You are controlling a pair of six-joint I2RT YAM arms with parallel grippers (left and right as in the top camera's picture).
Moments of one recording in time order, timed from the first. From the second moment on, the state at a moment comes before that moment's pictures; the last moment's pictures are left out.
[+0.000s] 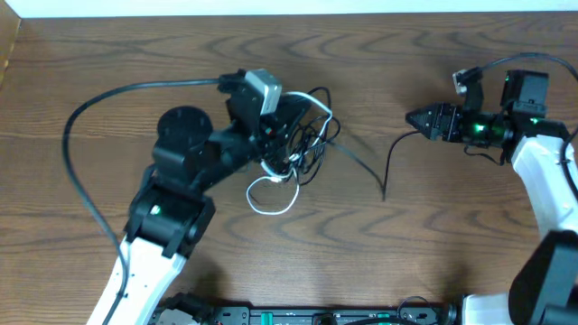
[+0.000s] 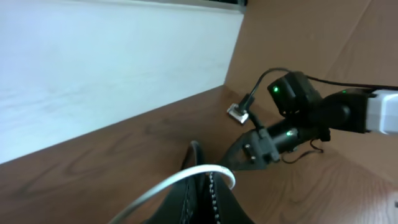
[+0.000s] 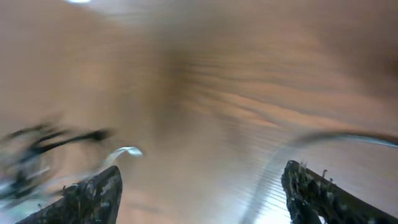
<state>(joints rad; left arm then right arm) -0.40 1.08 1.04 -0.08 0.52 -0.18 -0.17 1.59 1.12 -0.56 -0.88 0.02</state>
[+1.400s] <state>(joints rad) -0.39 1.19 1.04 -0.04 0.63 -0.25 0.25 1.53 1.12 -0.42 -0.68 0.70</state>
